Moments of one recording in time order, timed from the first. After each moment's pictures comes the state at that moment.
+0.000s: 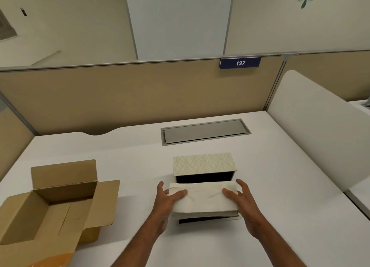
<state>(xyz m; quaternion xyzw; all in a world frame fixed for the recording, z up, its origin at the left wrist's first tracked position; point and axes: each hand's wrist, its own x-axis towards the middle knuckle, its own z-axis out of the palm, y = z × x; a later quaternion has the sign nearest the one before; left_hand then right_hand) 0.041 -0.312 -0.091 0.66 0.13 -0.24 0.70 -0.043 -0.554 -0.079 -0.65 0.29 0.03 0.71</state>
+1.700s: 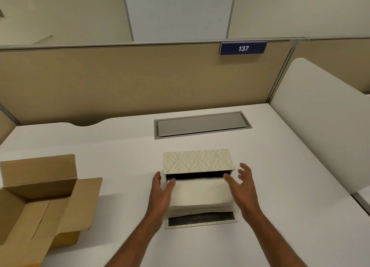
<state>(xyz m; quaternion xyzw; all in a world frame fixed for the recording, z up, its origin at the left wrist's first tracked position) 0.058 -0.345 -0.111 0.72 0.10 -0.15 0.67 0.008 -0.577 -0.098 -0.74 0.30 -0.11 0.59</state>
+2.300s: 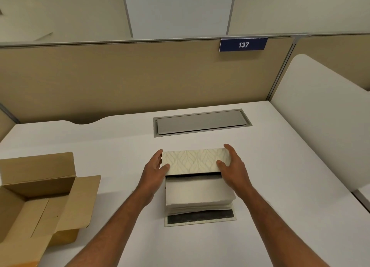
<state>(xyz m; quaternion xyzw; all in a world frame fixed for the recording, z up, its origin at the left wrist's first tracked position) 0.110 -0.333 -0.086 0.77 0.01 -0.17 0.62 0.053 -0.578 -0.078 -0.86 0.21 -0.08 0.47</state>
